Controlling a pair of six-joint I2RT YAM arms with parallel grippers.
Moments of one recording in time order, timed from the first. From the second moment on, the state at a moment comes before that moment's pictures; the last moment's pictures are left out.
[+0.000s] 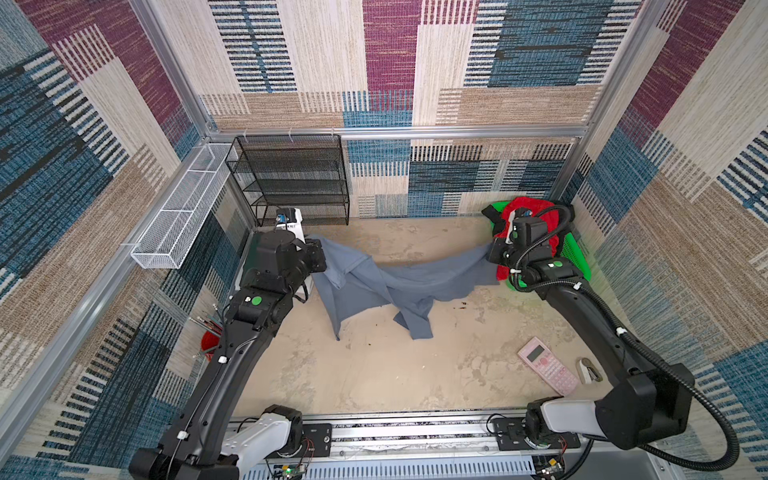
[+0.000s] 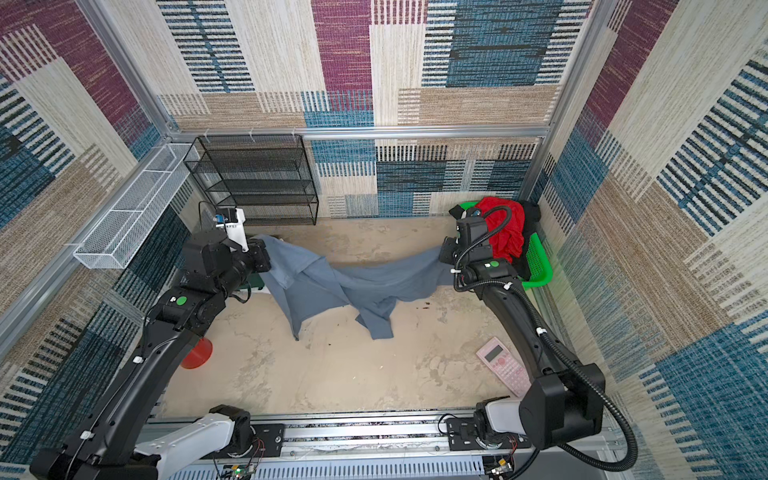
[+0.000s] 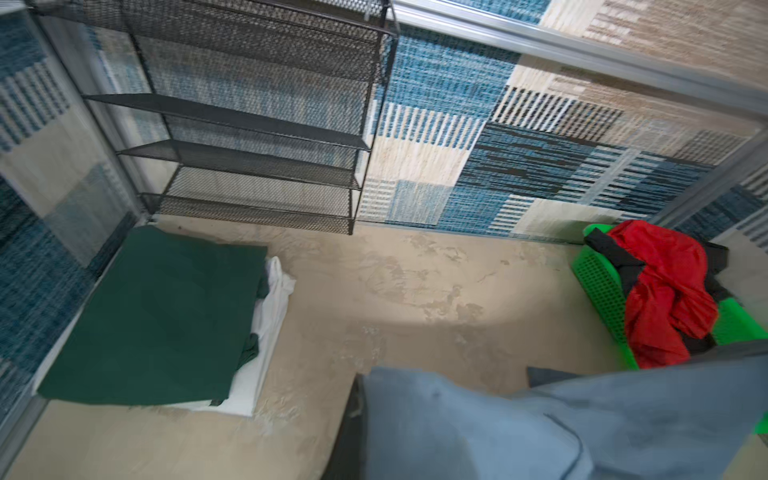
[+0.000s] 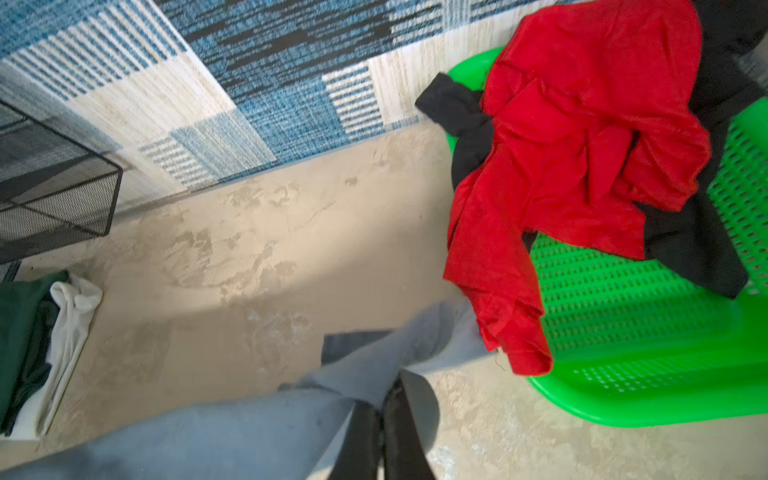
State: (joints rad) left arm -0.26 1.06 1.17 -0.44 -0.15 -0.26; right arm 0.19 1.37 1.25 -0.49 0.13 0.37
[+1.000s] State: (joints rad) left arm -0.23 1.26 1.14 -0.34 -0.10 -0.33; right arm 0.16 1.59 1.11 -0.37 -0.18 0.42
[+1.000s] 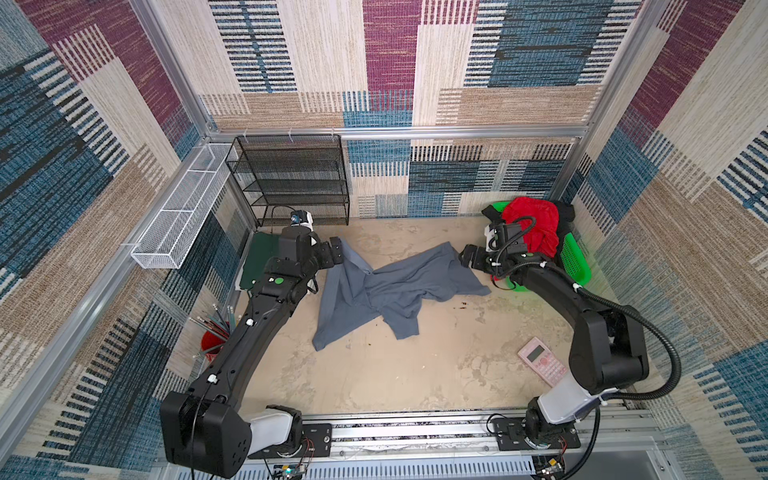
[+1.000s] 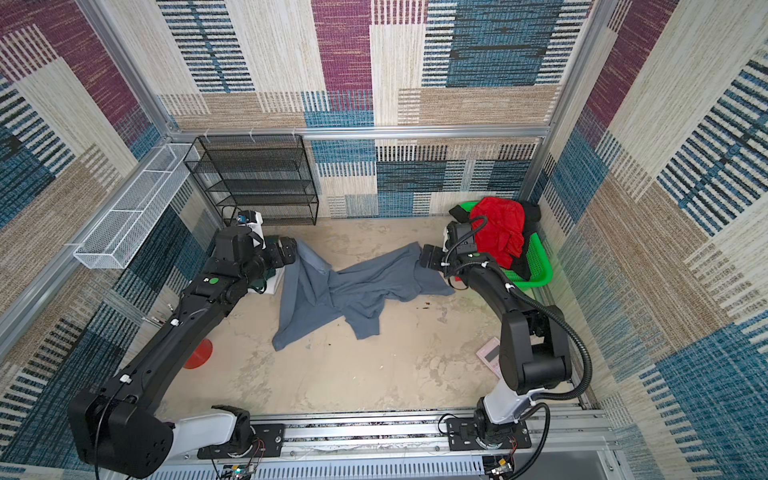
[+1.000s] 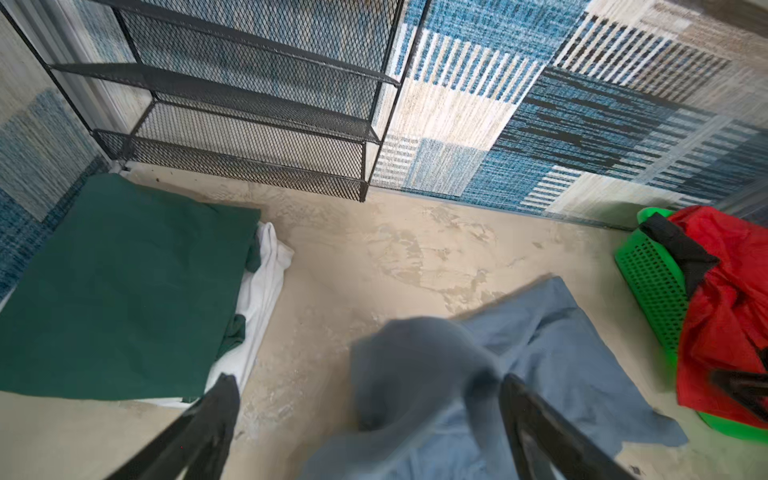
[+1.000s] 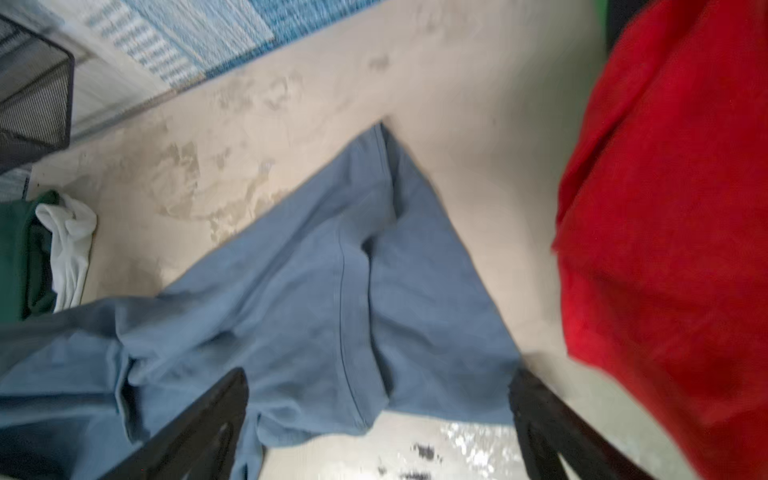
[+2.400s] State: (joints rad) left arm -0.23 1.14 0.96 -0.37 -0.02 -0.40; right arm 0.69 1.74 1.09 -0.34 -0.27 0.58
